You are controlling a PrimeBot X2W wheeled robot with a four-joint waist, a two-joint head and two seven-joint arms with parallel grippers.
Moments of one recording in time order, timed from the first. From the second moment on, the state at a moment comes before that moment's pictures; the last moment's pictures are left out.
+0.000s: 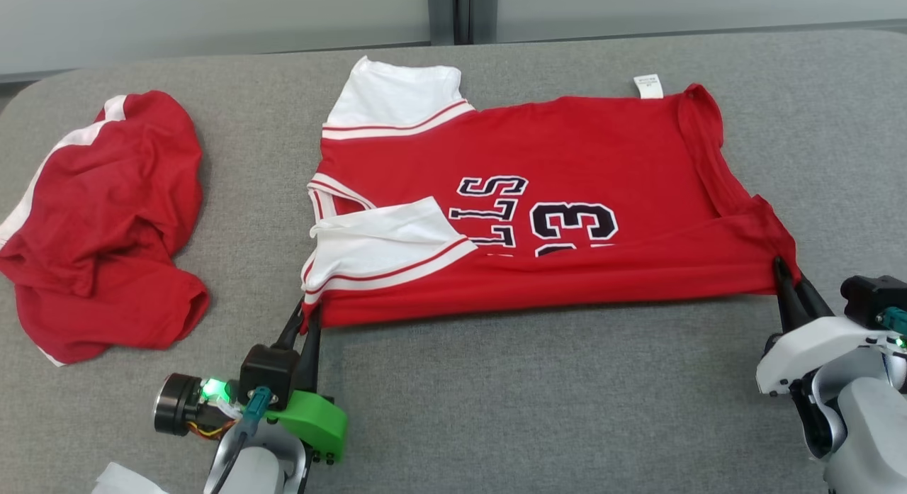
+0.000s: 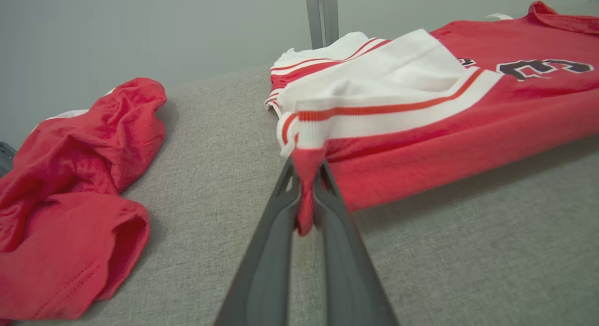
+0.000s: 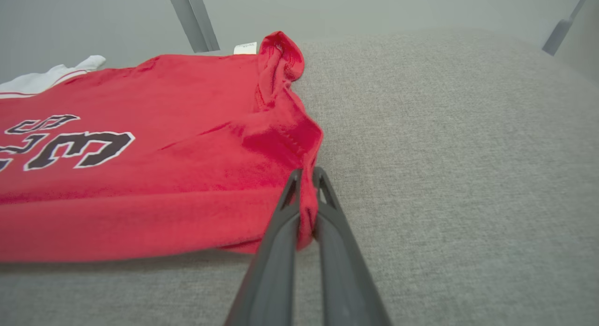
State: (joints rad) left arm -0.22 0.09 -0.26 0.46 -0.04 0.03 -0.26; right arm -0.34 -0.29 0.05 0.68 0.37 0.13 -0.26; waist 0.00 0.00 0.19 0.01
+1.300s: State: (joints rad) left arm -0.27 0.13 -0.21 0.33 -0.10 0.08 -0.26; right arm -0.17 -0.23 -0.09 0.28 0.31 0.13 -0.26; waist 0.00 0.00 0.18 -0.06
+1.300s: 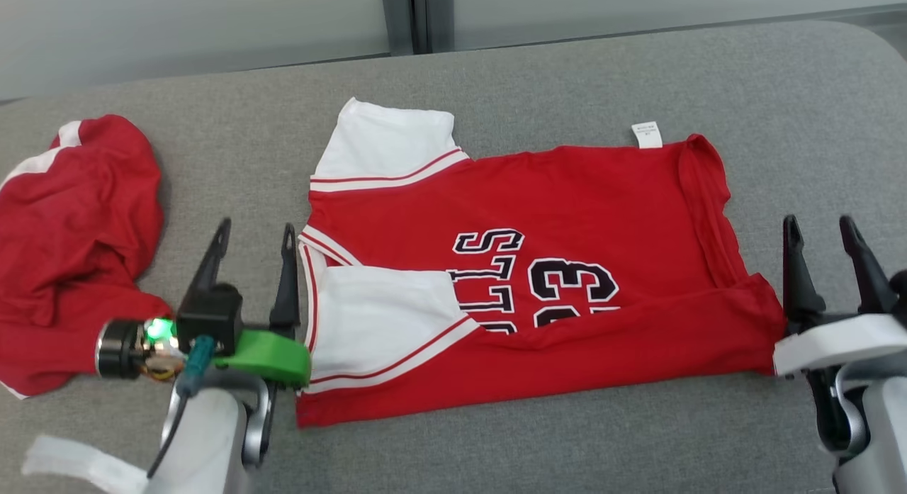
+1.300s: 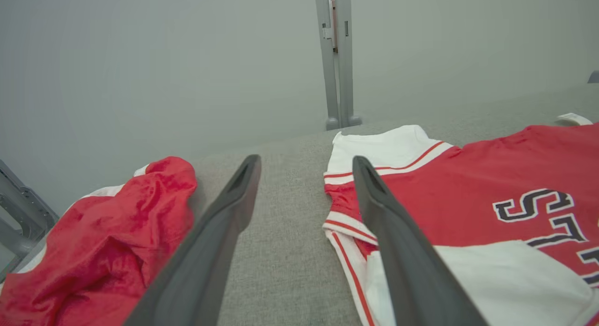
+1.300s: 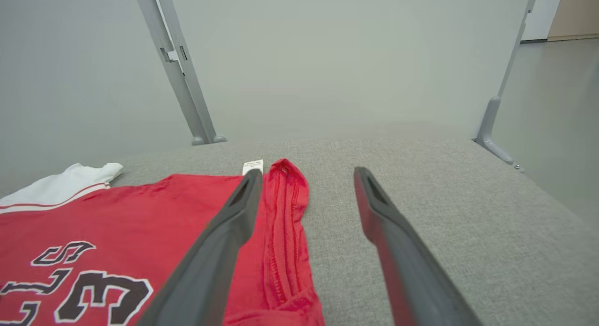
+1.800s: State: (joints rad) left arm -0.86 0.25 -0.34 0.57 -0.24 -0.13 0.27; right arm -0.48 -0.28 0.01 0.24 0.30 0.13 -0.22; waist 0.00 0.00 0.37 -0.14
